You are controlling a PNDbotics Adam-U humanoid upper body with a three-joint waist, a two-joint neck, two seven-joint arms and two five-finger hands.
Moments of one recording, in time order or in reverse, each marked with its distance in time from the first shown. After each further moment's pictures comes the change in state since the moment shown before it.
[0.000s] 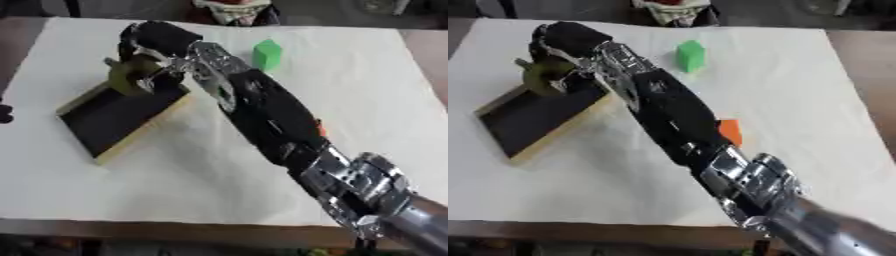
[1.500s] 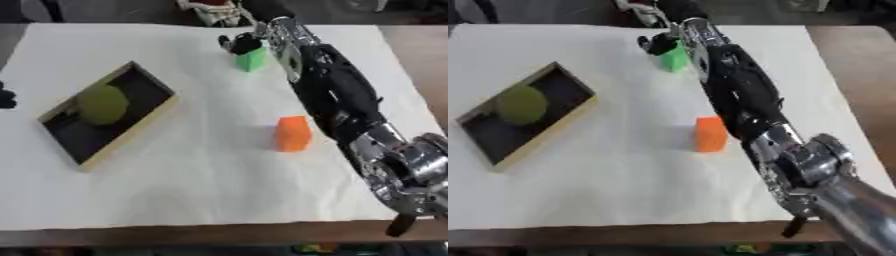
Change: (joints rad) left arm 0.001 0.002 0.002 -0.033 0.012 0.006 -0.016; right arm -0.038 -0.227 -0.246 0.225 0.093 0.345 -0.008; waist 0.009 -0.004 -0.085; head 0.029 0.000
